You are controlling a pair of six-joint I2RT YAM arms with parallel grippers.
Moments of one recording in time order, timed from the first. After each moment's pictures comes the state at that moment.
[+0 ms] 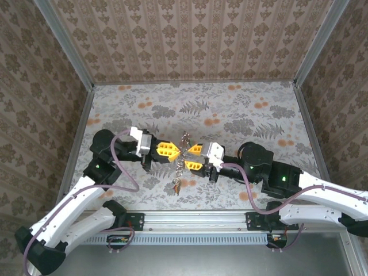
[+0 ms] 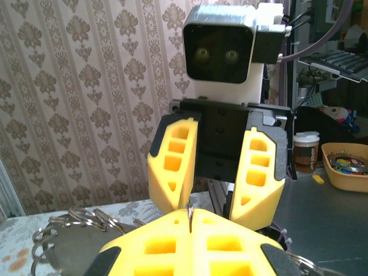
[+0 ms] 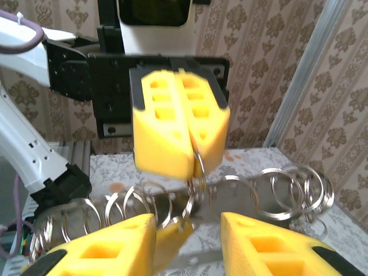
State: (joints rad) left arm -0.67 0.79 0.78 0.26 1.05 -0.08; right arm 1.18 0.89 1.00 -0.20 0.02 -0.21
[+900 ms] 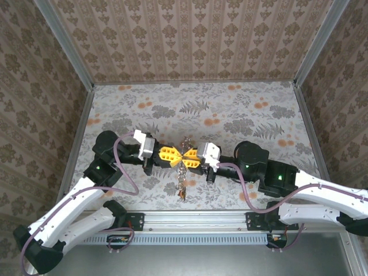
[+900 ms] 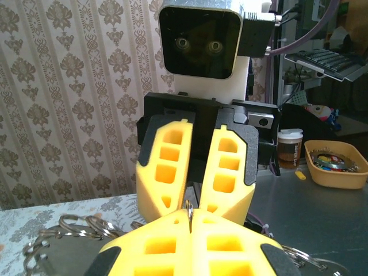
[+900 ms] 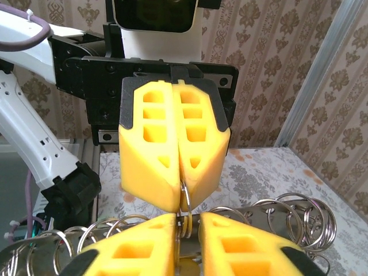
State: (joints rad) left arm -0.73 0.79 0.78 0.20 1.05 -0.07; right arm 1.18 0.92 1.00 -0.18 -0.01 -0.21
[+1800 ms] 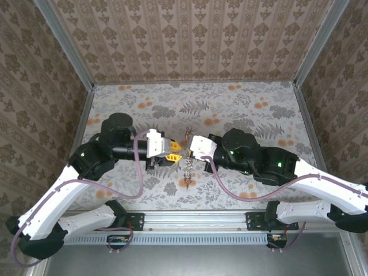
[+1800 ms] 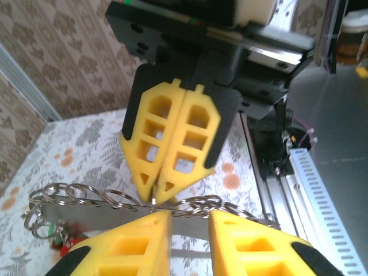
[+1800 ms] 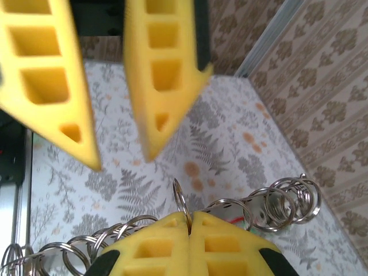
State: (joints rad) left arm -0.83 0.95 1.25 -0.74 0.69 0.52; right arm 1.13 1.08 1.29 -0.64 0.15 -0.39
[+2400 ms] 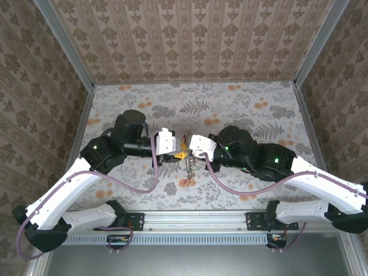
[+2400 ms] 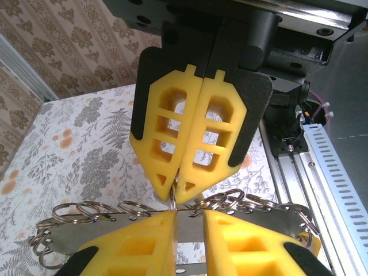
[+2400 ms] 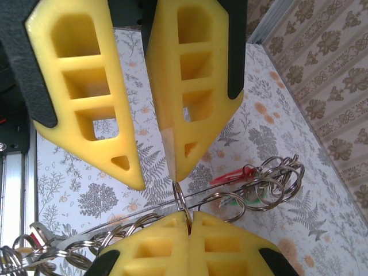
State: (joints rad) left arm -0.85 1.03 1.25 -0.74 0.63 0.58; right arm 1.08 1.11 1.32 -0.73 0.10 -0.39
